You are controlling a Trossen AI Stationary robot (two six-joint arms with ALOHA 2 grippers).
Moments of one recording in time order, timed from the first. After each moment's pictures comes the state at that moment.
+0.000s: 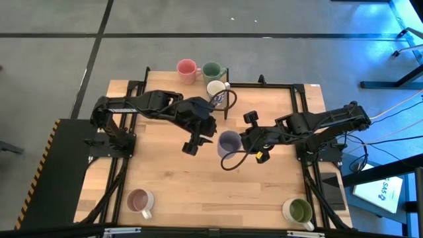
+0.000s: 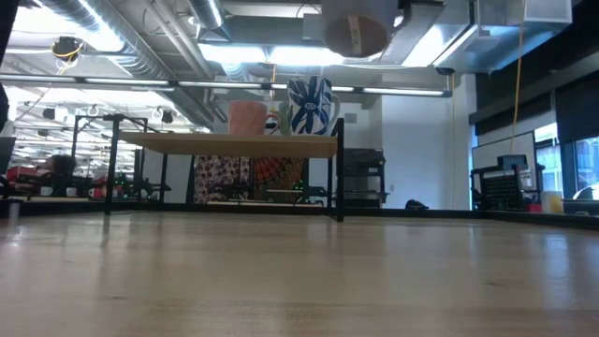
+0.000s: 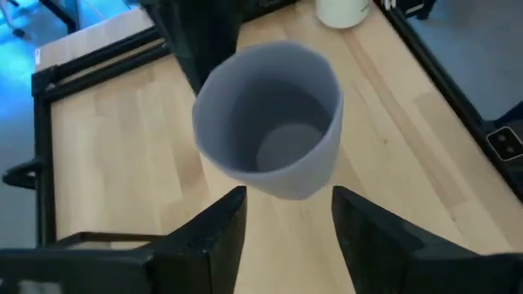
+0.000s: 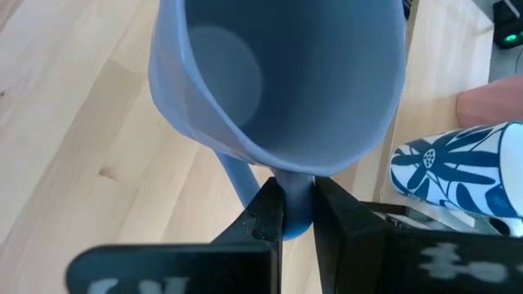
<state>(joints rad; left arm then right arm) -0.07 1.72 2.01 -1.10 0.03 0.28 0.28 1.45 1.52 -1.03 0.35 -0.32</state>
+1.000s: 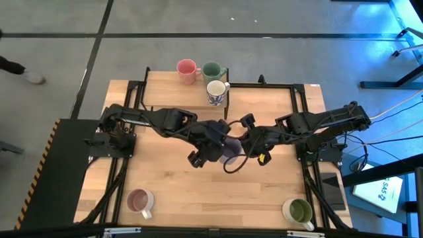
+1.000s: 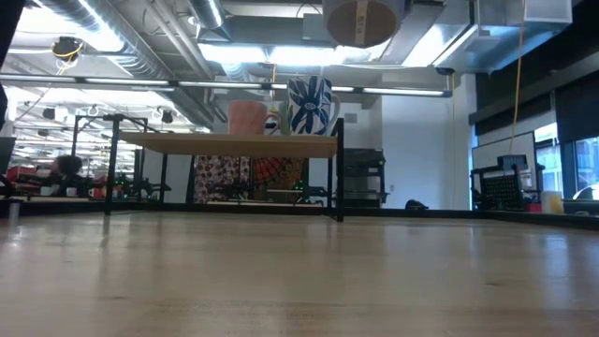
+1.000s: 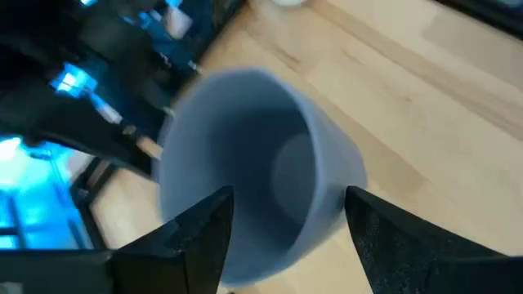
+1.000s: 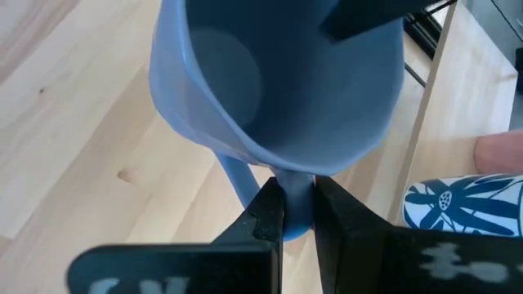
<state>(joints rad) -0.18 1.83 2.02 -1.01 -0.07 0.70 0.28 1.45 1.52 -0.99 0.26 -0.43</state>
